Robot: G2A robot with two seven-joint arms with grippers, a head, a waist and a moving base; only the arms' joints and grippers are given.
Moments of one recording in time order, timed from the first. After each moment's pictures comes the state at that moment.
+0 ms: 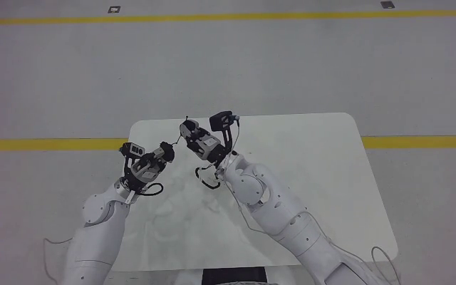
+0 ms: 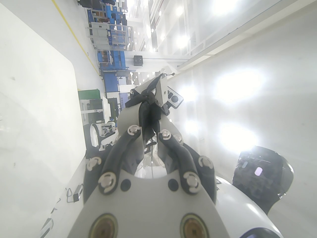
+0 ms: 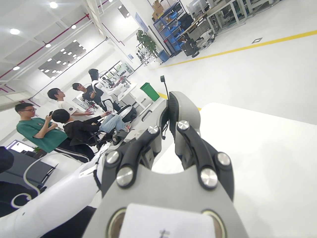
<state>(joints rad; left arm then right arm) 1.55 -1.22 -1.57 -1.43 -0.73 -0.34 -1.01 -1.14 -1.55 0.85 -1.39 -0.73 -0.25 0.04</state>
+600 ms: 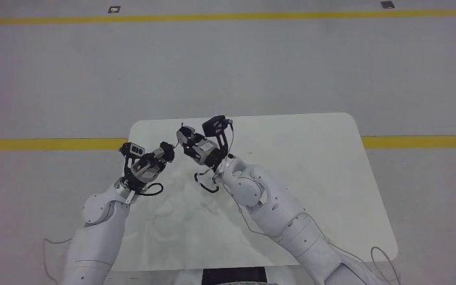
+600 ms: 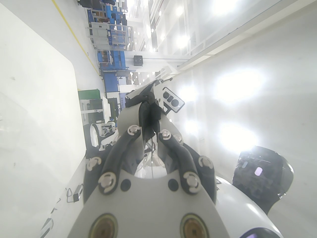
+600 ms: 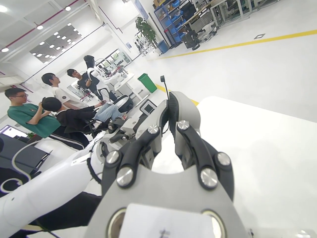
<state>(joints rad) 1.55 -1.22 -1.57 -1.43 -0.73 -0.34 -1.01 -1.15 -1.55 0.84 -1.38 -0.78 -0.26 0.08</state>
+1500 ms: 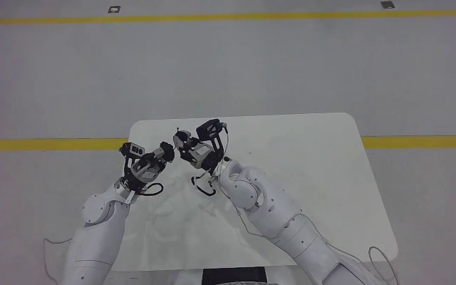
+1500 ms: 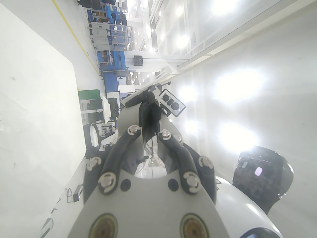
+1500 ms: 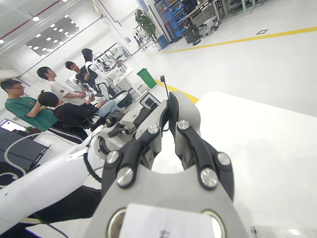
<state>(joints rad) 1.55 -1.22 -1.57 -1.43 -0.73 -0.34 -1.01 -1.14 -1.56 0.82 -1.36 -0.80 -0.26 0.09</state>
